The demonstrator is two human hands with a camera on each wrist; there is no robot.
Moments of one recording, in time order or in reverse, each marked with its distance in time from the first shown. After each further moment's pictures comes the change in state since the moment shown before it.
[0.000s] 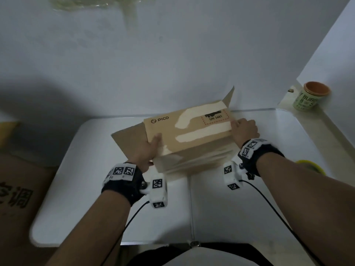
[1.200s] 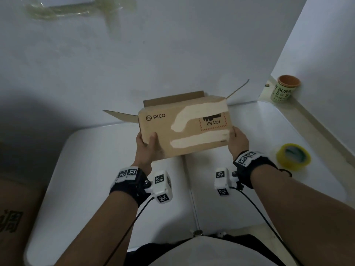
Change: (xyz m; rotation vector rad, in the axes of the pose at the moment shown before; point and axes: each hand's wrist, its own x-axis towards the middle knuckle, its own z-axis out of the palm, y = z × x) left_hand 0.001 -0.013 0.009 -0.177 0.047 0.325; right_hand -0.064 0.027 0.022 0.488 0.099 0.061
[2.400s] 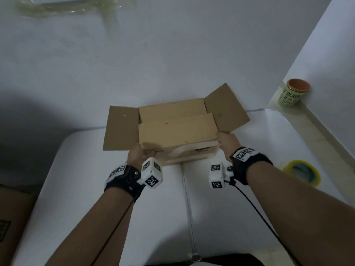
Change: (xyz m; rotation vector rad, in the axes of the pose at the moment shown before) left_hand 0.077 0.002 -0.007 -0.275 0.137 -0.445; right_hand 0.069 -0.037 0.035 0.383 -0.308 0.387
